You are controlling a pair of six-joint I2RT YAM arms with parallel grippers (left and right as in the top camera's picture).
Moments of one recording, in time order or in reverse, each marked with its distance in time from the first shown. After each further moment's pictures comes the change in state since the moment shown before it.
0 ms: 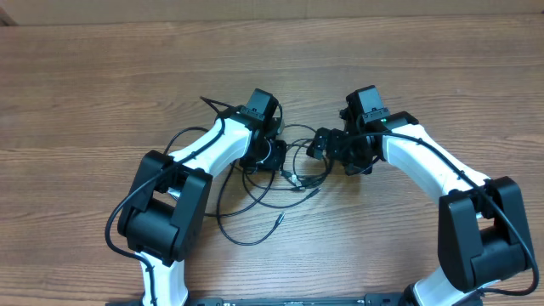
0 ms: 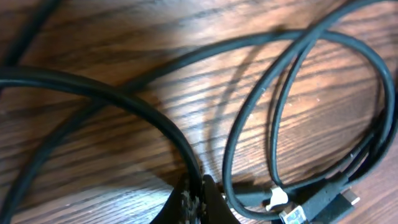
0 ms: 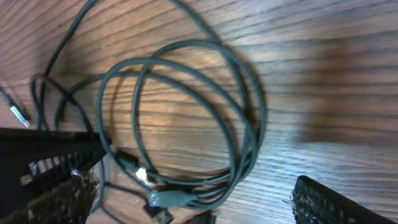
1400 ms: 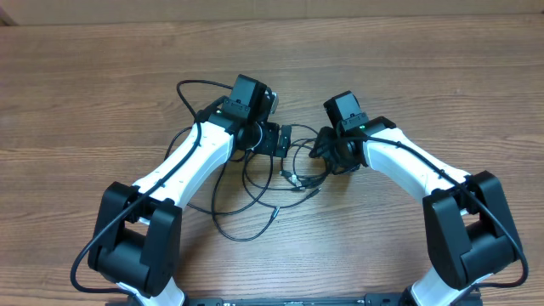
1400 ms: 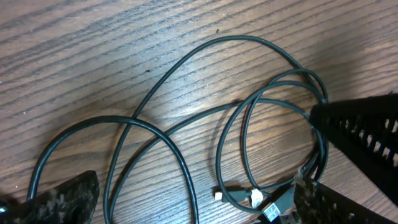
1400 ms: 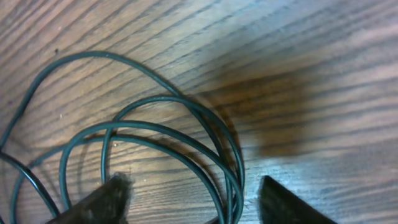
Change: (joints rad) left arm 0.033 -0.201 -0.030 0.083 -0.101 0.075; right arm 0.104 0.037 0.000 0.082 0.315 0.257
